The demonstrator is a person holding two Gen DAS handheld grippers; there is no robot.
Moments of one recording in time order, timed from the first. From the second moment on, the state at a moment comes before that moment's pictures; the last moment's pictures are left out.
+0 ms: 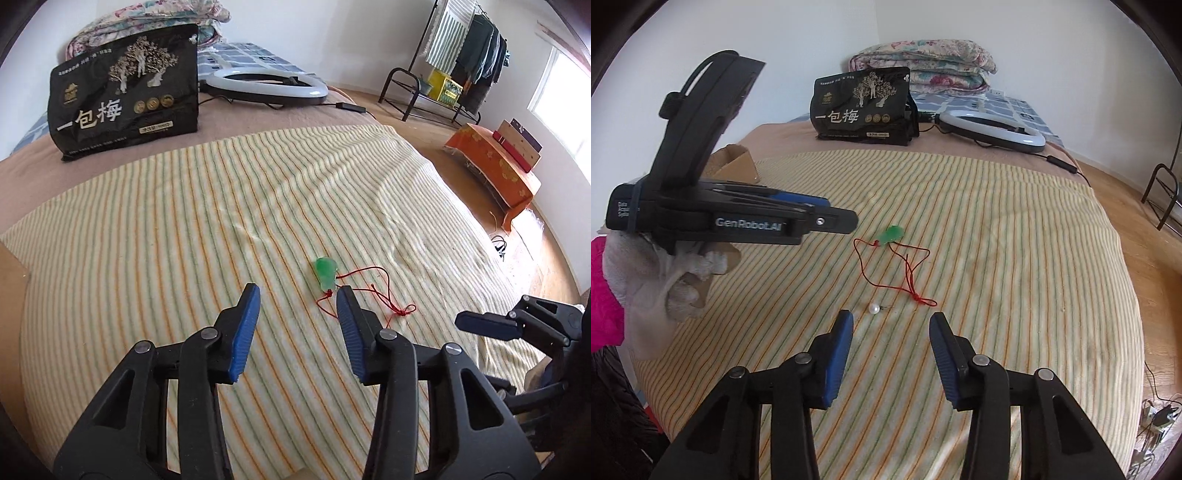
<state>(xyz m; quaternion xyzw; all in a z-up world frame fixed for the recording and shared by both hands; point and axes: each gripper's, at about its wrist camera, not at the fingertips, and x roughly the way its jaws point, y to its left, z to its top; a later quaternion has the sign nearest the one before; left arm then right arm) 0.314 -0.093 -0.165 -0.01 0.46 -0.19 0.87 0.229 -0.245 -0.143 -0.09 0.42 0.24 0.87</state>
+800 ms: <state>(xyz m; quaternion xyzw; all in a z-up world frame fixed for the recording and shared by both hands) 0.348 -0.125 -0.196 0.02 0.46 -0.20 0.86 0.252 -0.226 -0.171 -0.11 0.44 0.25 0.86</state>
